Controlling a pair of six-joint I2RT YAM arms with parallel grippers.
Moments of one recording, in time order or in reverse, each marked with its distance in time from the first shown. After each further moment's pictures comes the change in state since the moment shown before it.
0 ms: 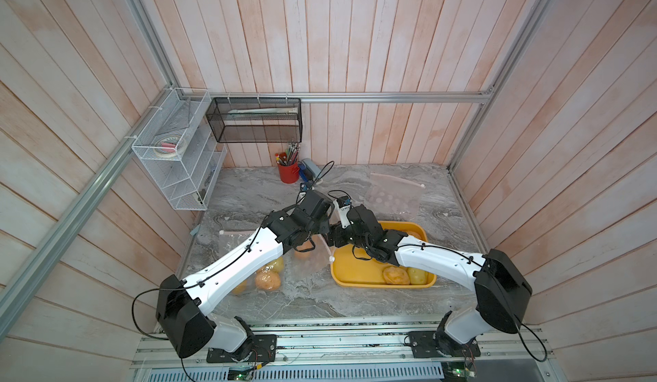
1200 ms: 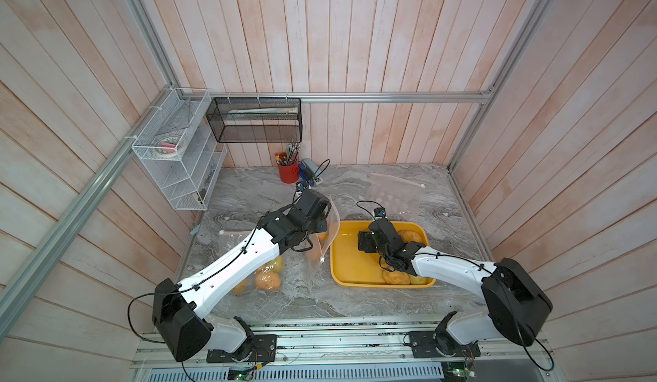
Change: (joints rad) left arm 0.013 -0.026 -0.006 -0.004 -0.004 -0.005; right arm -0.158 -0.065 -0.288 -0.027 0.316 0.074
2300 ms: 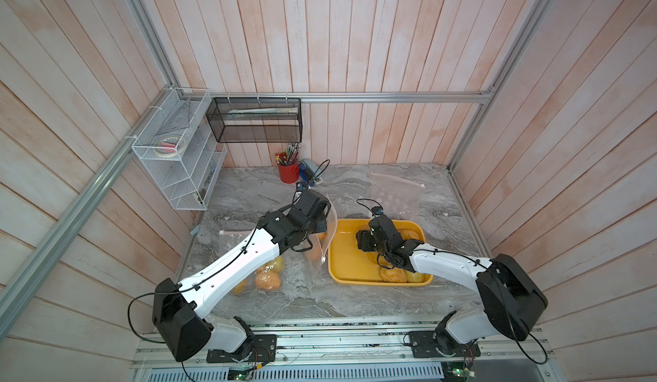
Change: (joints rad) left arm 0.002 0.000 -0.006 0.004 0.004 0.000; right arm -0.023 -0.029 0.018 0.029 -0.143 0.012
